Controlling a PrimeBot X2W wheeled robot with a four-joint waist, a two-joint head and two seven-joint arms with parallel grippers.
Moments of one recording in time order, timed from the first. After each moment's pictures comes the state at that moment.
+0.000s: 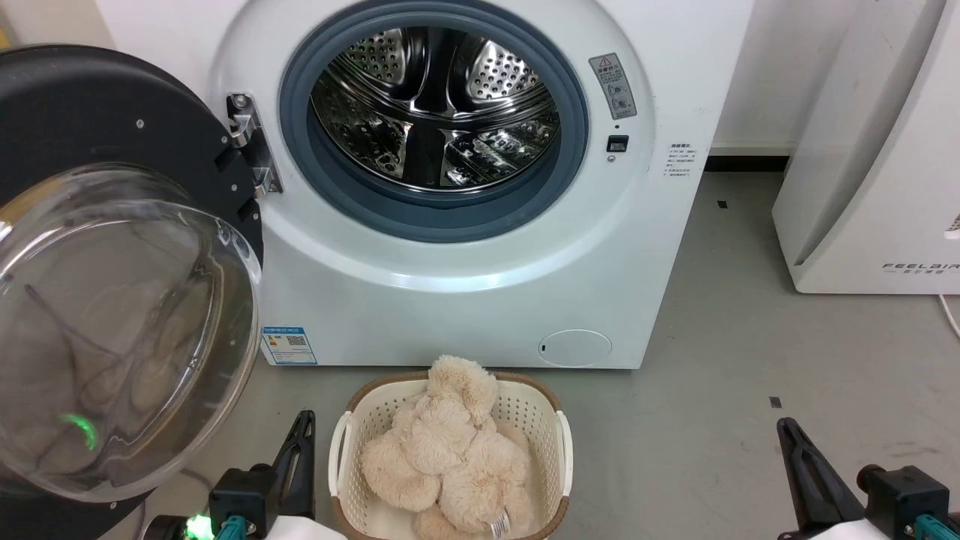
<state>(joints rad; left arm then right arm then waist) 0.06 0.14 -0.14 0.10 -0.12 0.09 -0.17 0.14 -0.05 -0.08 -0.02 0.06 0.13 -0.05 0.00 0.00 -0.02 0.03</state>
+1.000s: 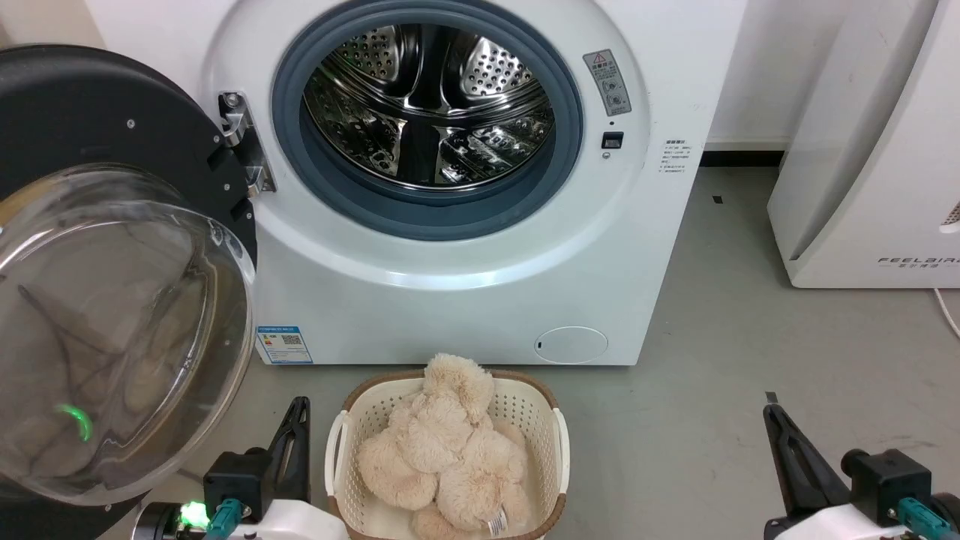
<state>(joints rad) 0.04 0.11 -0.10 0.07 -0.09 0.07 -0.12 0.10 -0.05 -0.06 -0.02 0.04 0.13 -0.04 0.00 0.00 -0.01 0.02</state>
